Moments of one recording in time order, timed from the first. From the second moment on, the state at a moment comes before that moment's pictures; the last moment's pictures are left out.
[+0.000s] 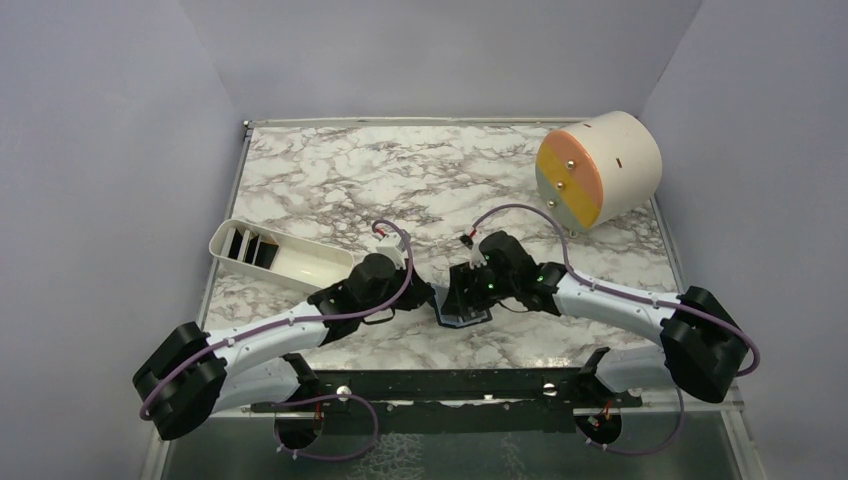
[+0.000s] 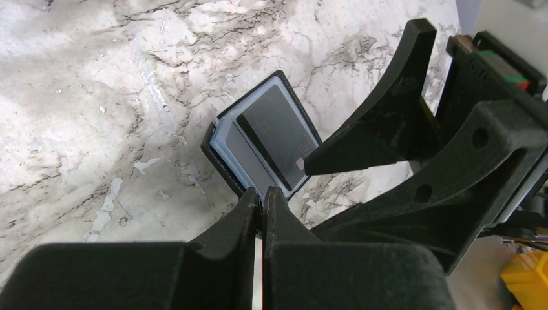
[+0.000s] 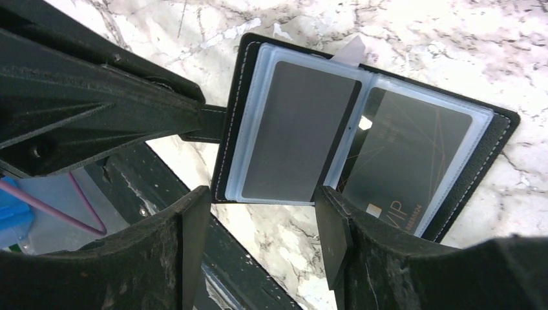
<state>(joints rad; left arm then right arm) -0.88 1.09 0.44 0.14 0.01 -0.77 0.83 1.31 0.68 -0.15 -0.27 0.53</state>
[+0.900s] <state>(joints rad) -0.88 1.04 0.44 0.16 0.01 -0.79 0.95 1.35 0.73 -0.15 -0.16 0.55</state>
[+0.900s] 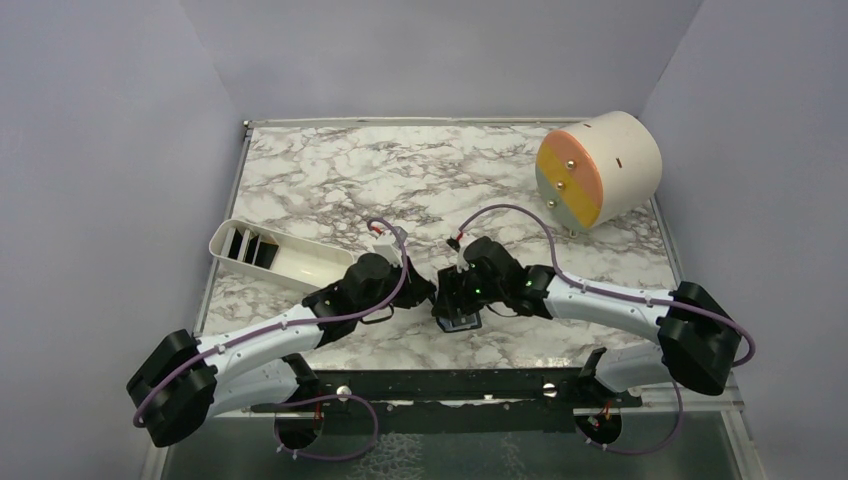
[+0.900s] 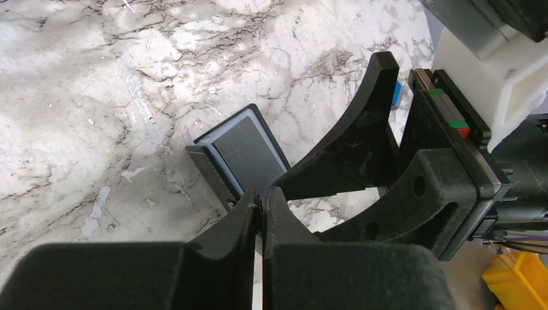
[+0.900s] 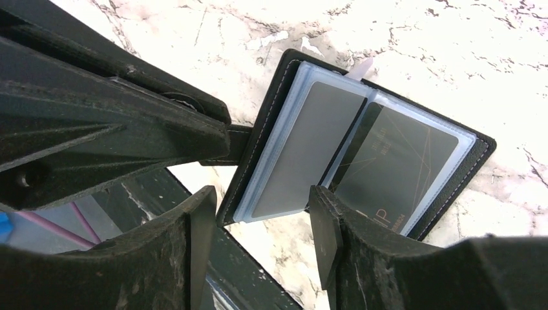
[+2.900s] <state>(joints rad) -0.88 1.02 0.43 0.11 -0.03 -0.77 0.95 1.42 0.75 -0.15 -0.07 0.60</state>
